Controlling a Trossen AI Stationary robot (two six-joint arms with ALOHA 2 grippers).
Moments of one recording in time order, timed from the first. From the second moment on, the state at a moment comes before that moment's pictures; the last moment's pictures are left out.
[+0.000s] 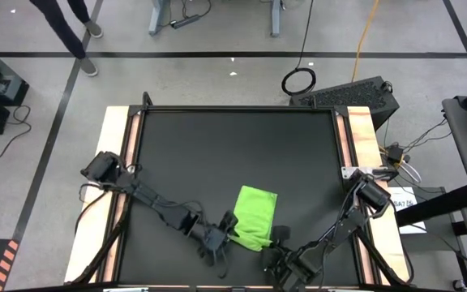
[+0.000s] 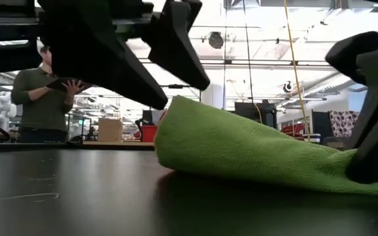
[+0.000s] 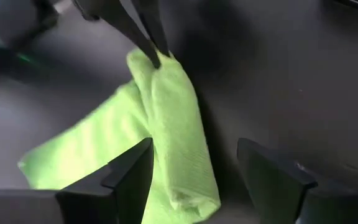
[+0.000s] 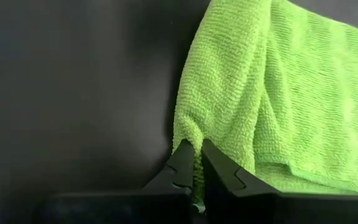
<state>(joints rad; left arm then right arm) -0.51 1.88 1.16 -0.07 -0.18 0.46 0.81 2.10 1.36 -0.60 0.61 0.82</state>
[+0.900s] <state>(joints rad) -0.50 1.97 1.16 -0.08 -0.26 0.61 0.77 2.09 1.37 -0.52 0.52 0.77</state>
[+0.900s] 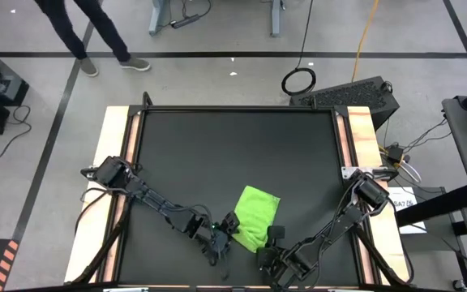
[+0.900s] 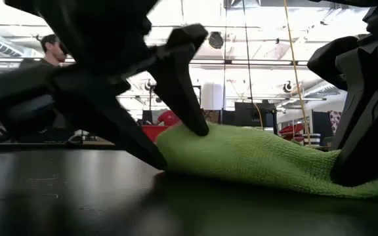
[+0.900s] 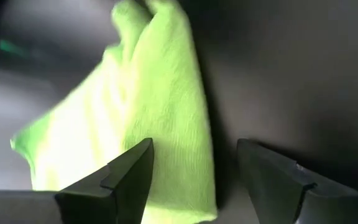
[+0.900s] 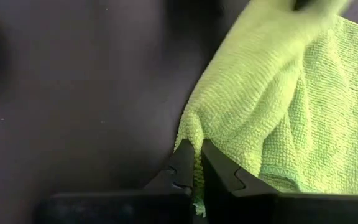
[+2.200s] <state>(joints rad) -0.25 2.02 1.16 -0.12 0.38 0.01 0.90 2.09 1.37 -0.47 0.85 0.37</state>
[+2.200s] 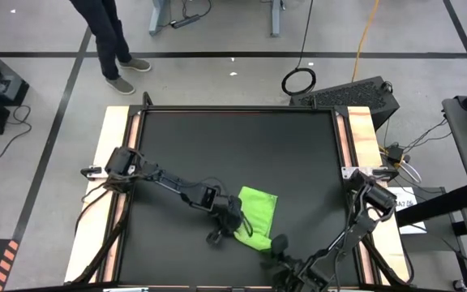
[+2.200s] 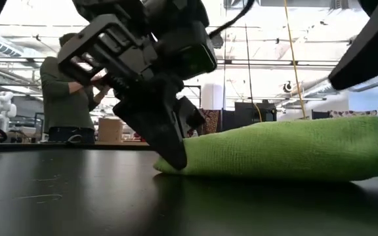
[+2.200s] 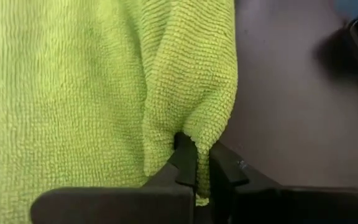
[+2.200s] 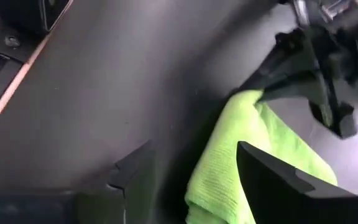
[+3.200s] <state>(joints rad) -0.26 2.02 1.16 -0.07 0.56 0.00 0.81 2.18 1.37 -0.58 0.80 0.53</state>
